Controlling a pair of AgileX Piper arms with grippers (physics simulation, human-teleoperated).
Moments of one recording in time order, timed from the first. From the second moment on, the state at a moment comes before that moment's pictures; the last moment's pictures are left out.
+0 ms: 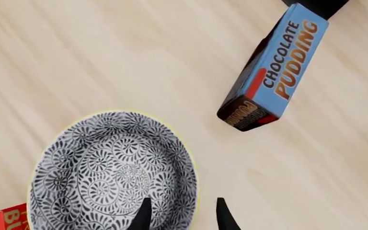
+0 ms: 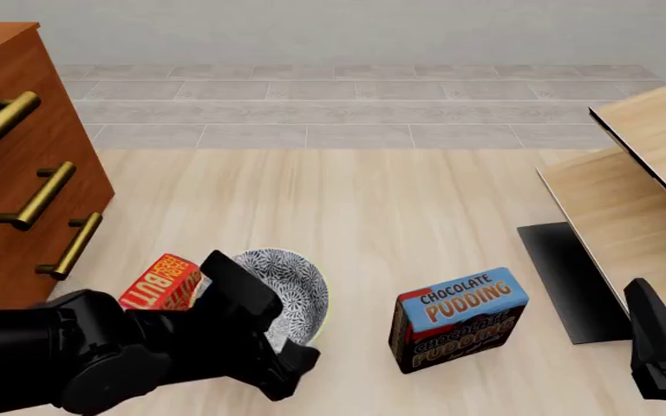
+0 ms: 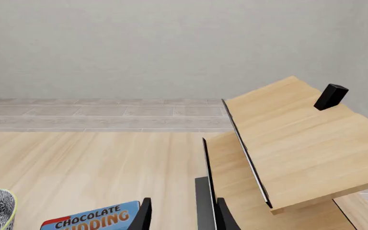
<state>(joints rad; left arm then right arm) -0.86 1.36 -0.52 0.07 -0.17 0.00 0.02 0.00 -0.01 0.00</state>
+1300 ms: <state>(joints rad) -0.86 1.49 -0.52 -0.03 -0.19 0.00 0.02 0.00 -0.01 0.00</state>
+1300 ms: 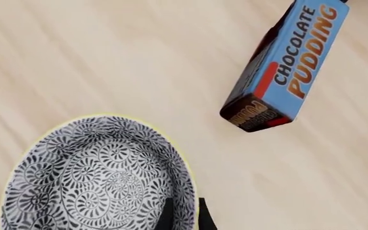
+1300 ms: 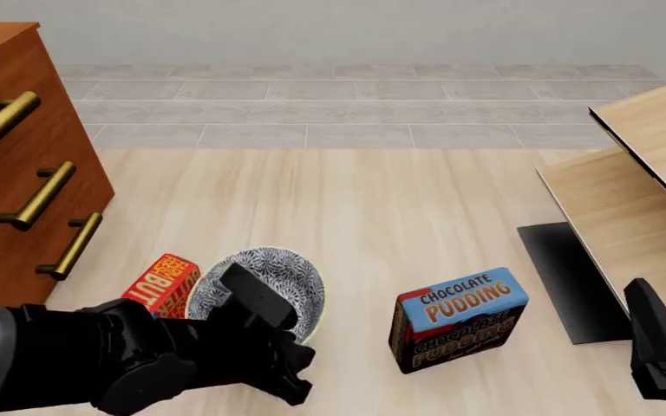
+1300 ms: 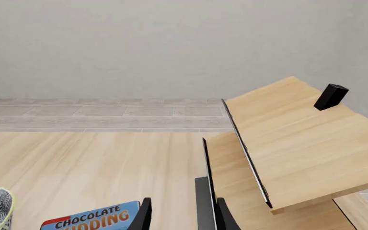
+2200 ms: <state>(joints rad) -0.83 1.27 -0.64 0.23 -0.08 0.00 0.04 0.00 -0.04 0.00</state>
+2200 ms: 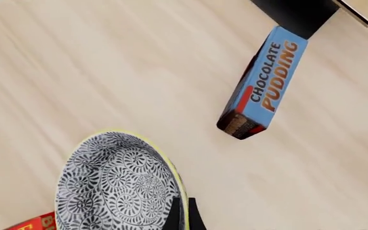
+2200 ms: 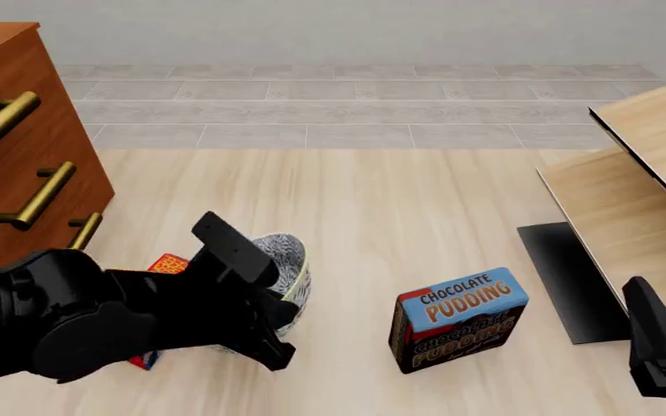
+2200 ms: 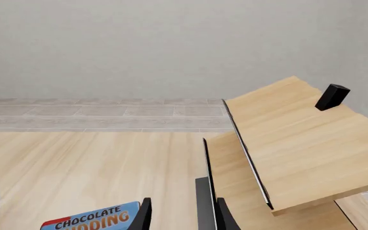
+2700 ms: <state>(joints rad) -0.87 1.18 -0.76 0.39 -0.08 0.00 0.03 0.00 -0.02 0.00</state>
